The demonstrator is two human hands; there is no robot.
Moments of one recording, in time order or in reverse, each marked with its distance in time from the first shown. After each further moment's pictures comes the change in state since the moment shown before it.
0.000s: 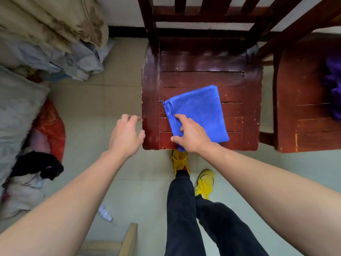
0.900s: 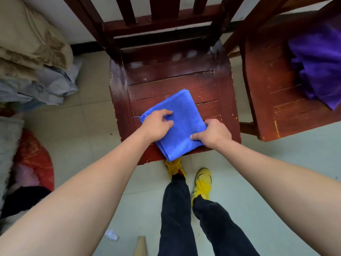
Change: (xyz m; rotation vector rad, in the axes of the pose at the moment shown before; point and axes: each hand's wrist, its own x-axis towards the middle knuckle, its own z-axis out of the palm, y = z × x) left_hand 0.062 0.131 0.029 -0.375 -0.426 0.108; right_hand -0.016 0.076 -0.062 0.075 0.183 0.536
